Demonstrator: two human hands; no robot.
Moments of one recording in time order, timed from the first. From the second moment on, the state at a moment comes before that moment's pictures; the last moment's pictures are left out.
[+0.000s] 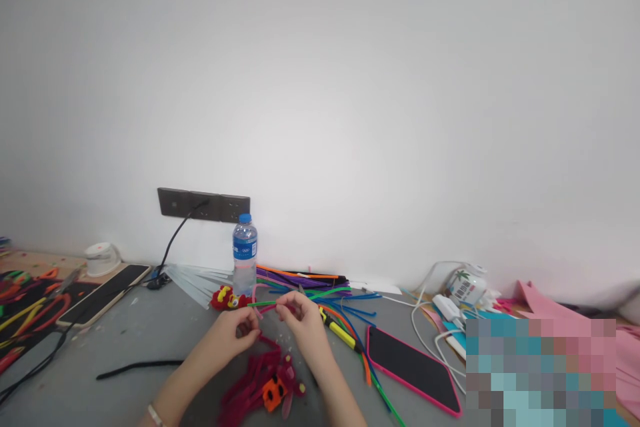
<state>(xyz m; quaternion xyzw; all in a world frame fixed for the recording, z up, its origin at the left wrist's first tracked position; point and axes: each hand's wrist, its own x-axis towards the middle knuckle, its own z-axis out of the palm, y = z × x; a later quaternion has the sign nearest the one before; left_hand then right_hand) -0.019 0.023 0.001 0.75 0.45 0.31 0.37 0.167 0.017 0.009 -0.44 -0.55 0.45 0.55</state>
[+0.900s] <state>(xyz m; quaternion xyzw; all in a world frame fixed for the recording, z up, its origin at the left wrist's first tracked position) -0.012 0.029 -0.009 0.65 0.41 0.44 0.46 0.151 0.008 0.008 -0.46 -0.62 0.39 0.50</state>
